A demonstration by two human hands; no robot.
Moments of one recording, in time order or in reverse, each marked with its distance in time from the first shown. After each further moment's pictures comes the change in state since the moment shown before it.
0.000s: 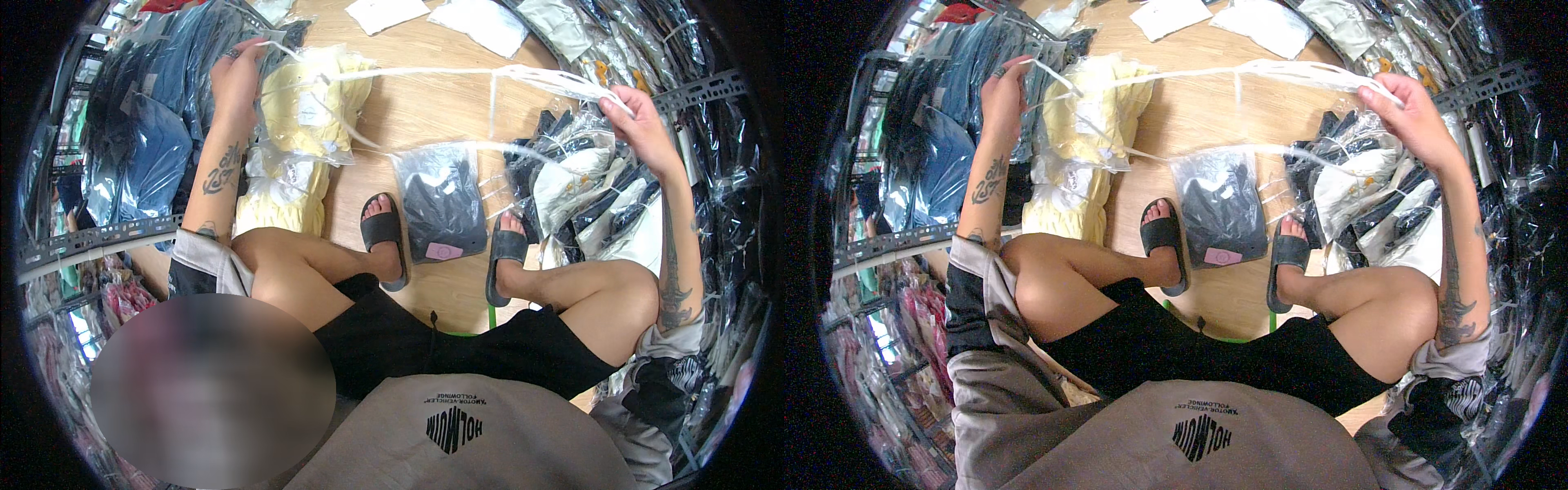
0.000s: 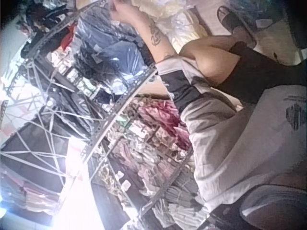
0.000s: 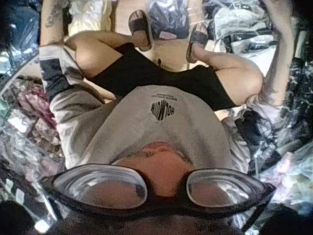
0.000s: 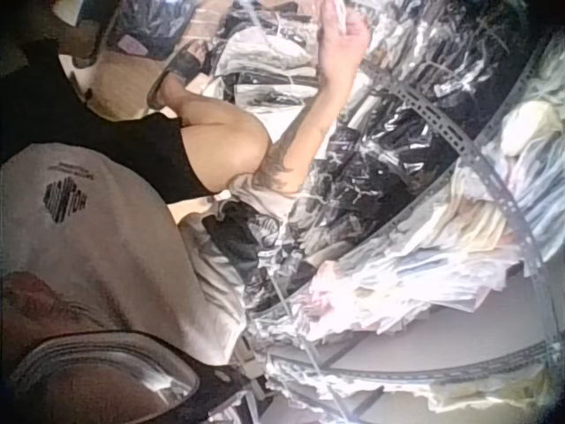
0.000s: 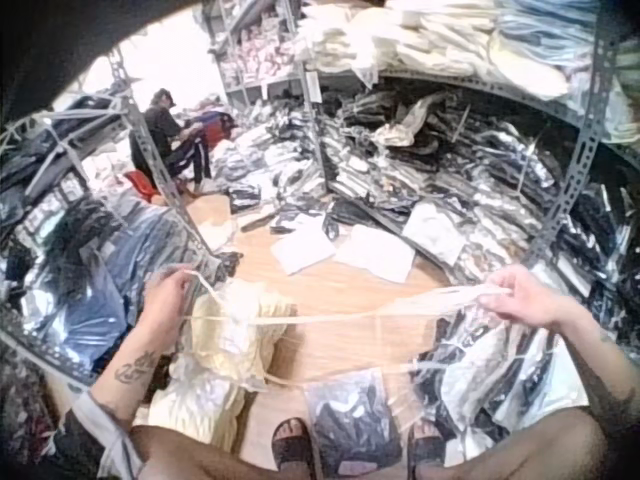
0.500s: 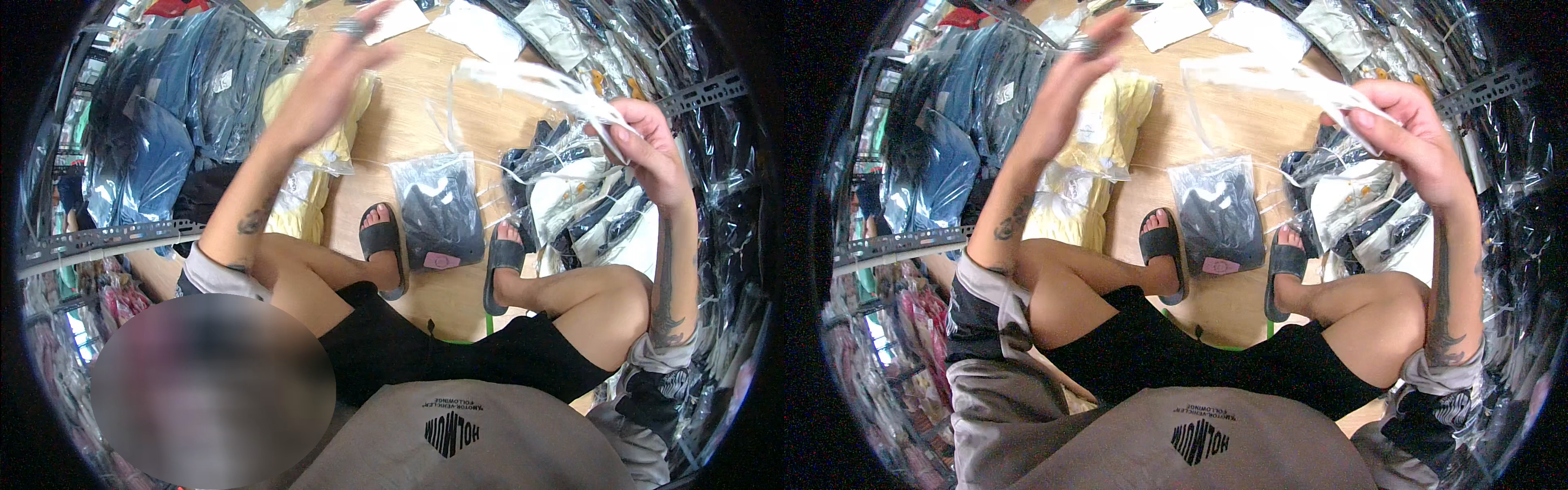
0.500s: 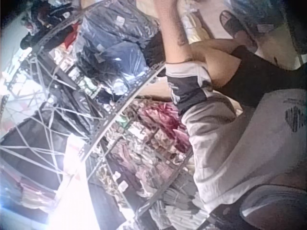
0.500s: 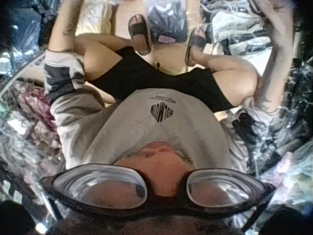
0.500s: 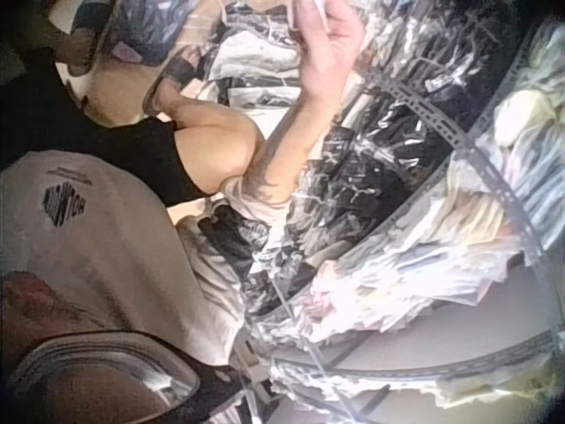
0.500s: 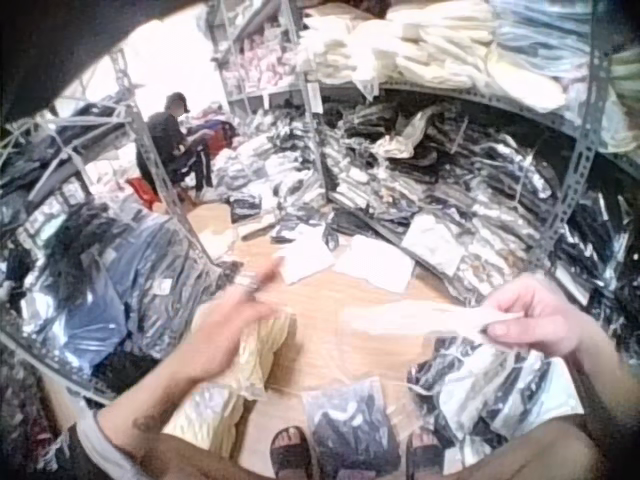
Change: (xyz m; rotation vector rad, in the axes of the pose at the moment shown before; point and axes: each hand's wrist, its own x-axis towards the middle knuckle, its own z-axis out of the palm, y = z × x) left_hand -0.071 0.047 0.068 0.085 -0.623 0.648; right_hand -0.028 -0.078 0.034 0.138 -0.065 -0.191
